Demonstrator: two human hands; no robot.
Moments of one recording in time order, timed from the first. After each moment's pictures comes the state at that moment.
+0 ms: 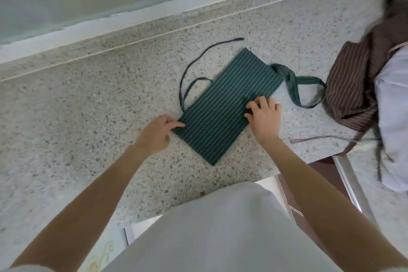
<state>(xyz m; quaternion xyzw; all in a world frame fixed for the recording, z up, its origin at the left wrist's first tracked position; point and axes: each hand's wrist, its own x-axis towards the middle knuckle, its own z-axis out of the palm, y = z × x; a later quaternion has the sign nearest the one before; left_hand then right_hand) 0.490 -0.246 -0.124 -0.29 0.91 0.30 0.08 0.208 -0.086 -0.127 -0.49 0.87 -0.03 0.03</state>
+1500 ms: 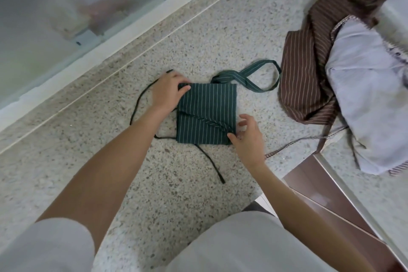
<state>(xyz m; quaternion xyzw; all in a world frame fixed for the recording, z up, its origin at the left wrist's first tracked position) 0.195 -0.326 -0.125 -0.25 0.93 0.26 -0.01 0.166 -0.066 -0.118 -0.14 0.90 -0.34 0.23</state>
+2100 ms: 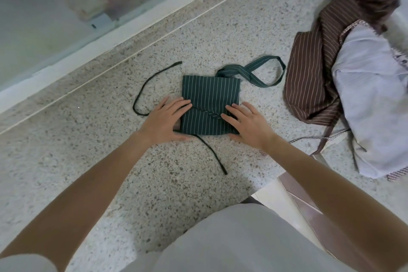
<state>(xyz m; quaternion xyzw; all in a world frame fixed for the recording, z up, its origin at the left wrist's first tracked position) 0.303 -0.300 -0.131 -0.05 0.98 0.12 0.14 0.114 -0.064 -0.131 -0.67 0.74 0.04 0.07</state>
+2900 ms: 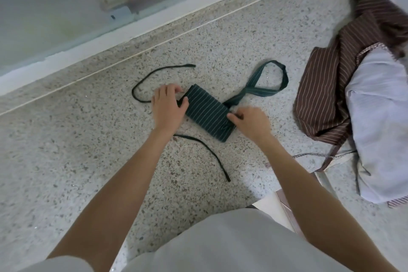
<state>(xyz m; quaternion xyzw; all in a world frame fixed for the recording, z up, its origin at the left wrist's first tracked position) 0.272 -0.285 -0.118 -0.45 0.86 0.22 -0.10 0.115 -0.120 -0.109 -0.36 0.88 -0.06 0.29</state>
